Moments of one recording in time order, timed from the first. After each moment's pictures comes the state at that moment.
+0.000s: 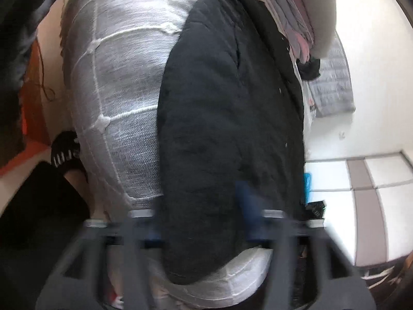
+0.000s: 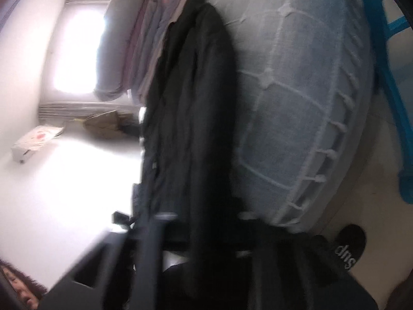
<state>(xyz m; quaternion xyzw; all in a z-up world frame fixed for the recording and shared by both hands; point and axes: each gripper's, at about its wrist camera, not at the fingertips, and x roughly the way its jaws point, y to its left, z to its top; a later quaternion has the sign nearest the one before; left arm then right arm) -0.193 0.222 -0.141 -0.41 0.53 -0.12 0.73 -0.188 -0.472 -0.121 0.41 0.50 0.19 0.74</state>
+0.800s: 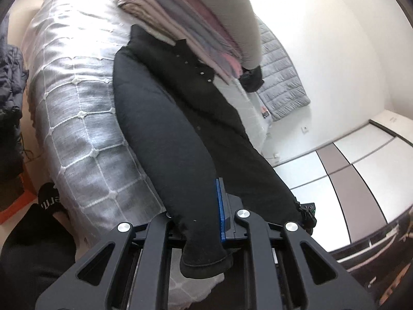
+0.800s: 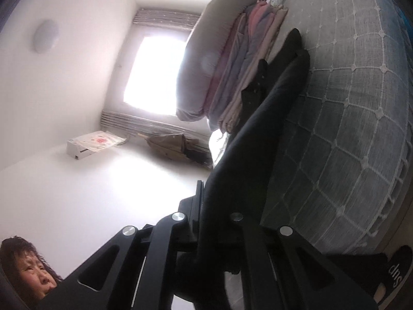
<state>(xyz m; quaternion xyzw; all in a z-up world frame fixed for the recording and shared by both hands) -0.238 0.200 0.016 -0.38 0.41 -0.20 0.81 -0.256 -0.422 0.006 0.46 0.33 0.32 0.76</state>
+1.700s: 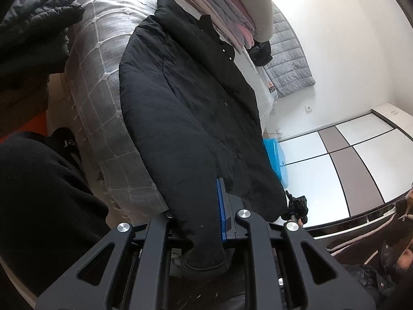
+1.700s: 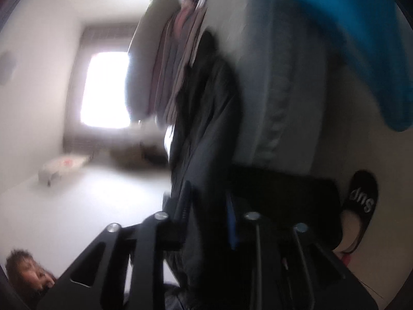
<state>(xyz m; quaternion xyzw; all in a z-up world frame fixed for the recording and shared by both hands) -0.349 0.218 -0.061 -0.39 0.47 -0.21 0.77 -0.411 -0.523 -0.060 0.52 0.38 0.15 0.75</state>
